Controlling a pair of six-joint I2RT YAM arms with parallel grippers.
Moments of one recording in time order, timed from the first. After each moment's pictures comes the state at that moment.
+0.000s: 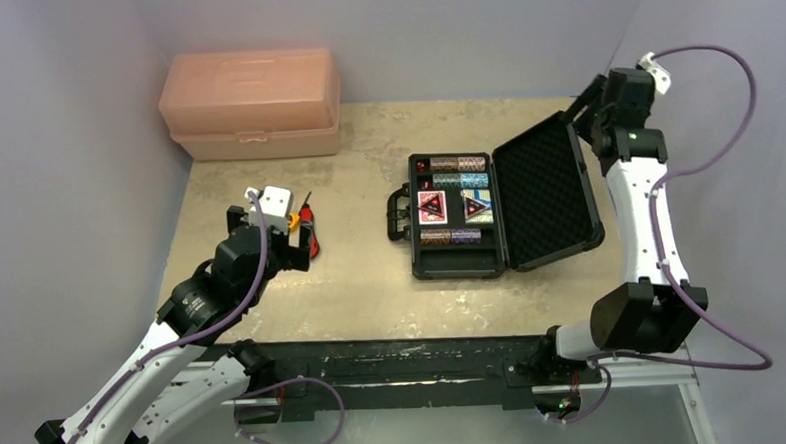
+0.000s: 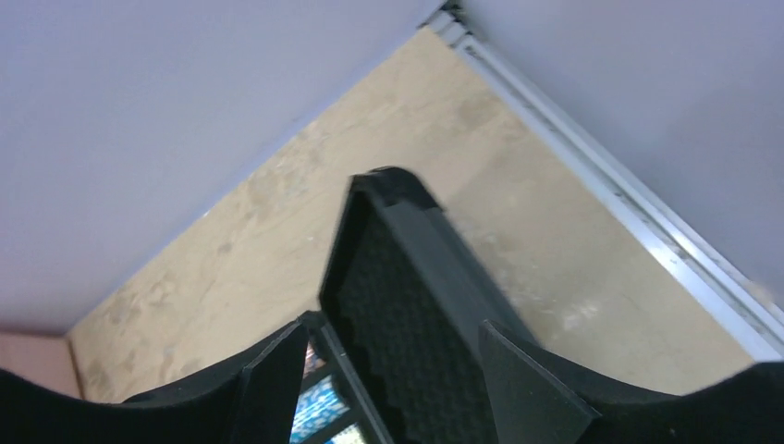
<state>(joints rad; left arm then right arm) -0.71 0.66 0.87 -0.67 -0.53 -0.12 -0.09 1.43 1.55 -0.64 0.24 0.54</state>
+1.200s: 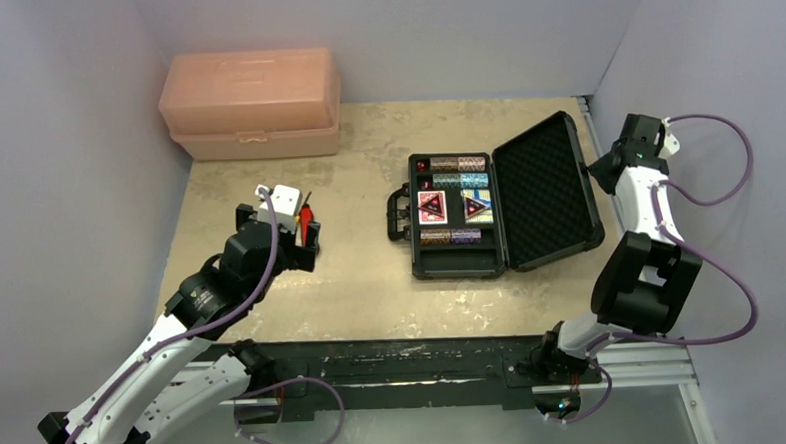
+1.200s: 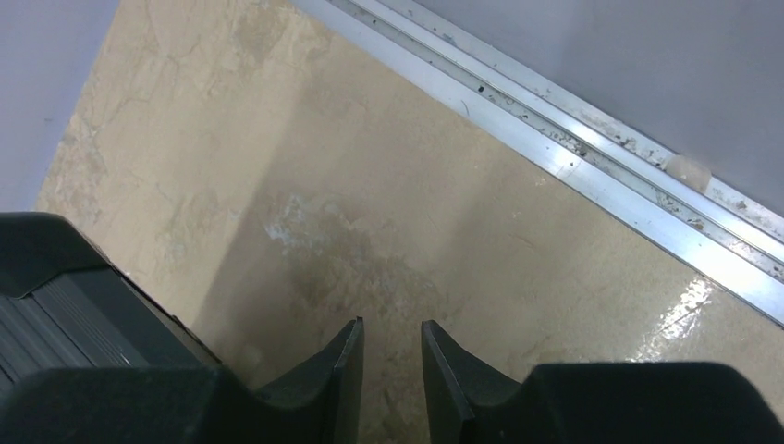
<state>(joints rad) -0.71 0.70 0.87 -0.67 -0.50 -0.12 -0.37 1.55 1.25 -0.52 0.17 0.65</state>
